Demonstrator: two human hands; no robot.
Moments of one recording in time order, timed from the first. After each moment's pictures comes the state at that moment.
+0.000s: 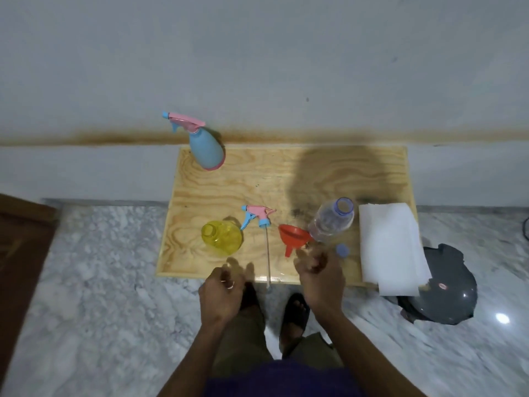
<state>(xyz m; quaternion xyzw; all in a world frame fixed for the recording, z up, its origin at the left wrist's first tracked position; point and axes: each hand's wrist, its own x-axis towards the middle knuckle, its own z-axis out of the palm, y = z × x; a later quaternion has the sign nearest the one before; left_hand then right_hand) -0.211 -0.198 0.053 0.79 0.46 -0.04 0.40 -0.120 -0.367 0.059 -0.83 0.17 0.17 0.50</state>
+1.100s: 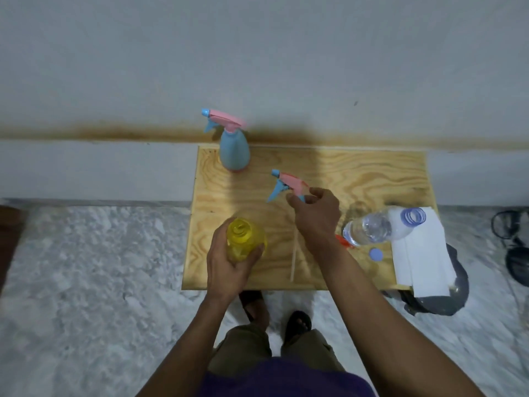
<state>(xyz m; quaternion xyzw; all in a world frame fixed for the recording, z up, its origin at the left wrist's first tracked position) -0.185 -0.072 0.052 0.77 0.29 0.09 0.56 -0.038 -0.196 0.089 -0.84 0.22 0.12 0.49</state>
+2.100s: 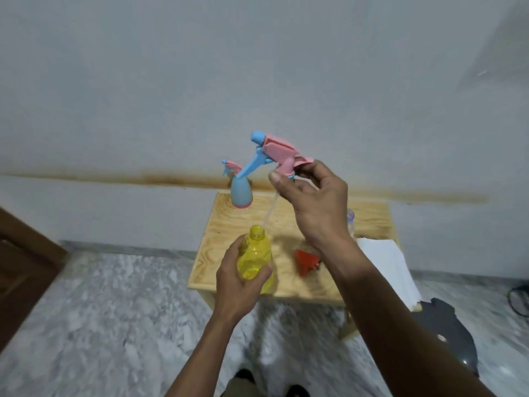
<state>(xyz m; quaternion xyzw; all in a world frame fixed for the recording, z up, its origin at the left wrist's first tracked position) -0.282 -0.189 0.158 0.78 0.21 0.22 0.54 -0.170 -0.294 0.309 -0.61 -0.15 0.05 0.78</state>
